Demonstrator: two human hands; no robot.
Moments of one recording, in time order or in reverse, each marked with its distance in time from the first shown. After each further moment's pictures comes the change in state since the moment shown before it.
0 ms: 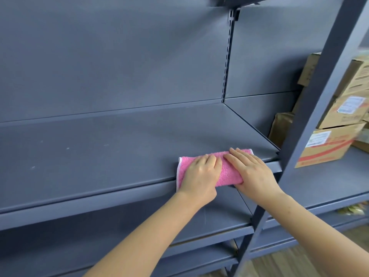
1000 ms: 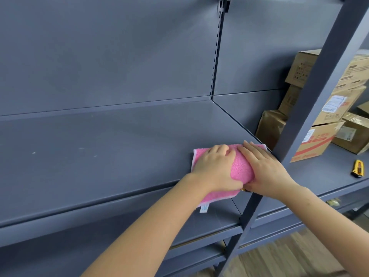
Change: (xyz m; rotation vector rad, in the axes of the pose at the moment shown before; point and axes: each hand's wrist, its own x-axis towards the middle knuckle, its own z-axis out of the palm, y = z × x) left_hand 0.065 0.010 0.014 -0.321 -0.270 0.090; right_hand 0.005 0.047 -0.018 -0.013 -0.382 0.206
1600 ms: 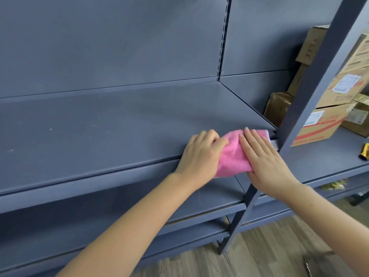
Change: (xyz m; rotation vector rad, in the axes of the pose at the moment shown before) left_hand -0.067 -0.006 0.000 0.056 0.389 0.014; right_hand -0.041 -0.032 0.009 -0.062 0.119 -0.124
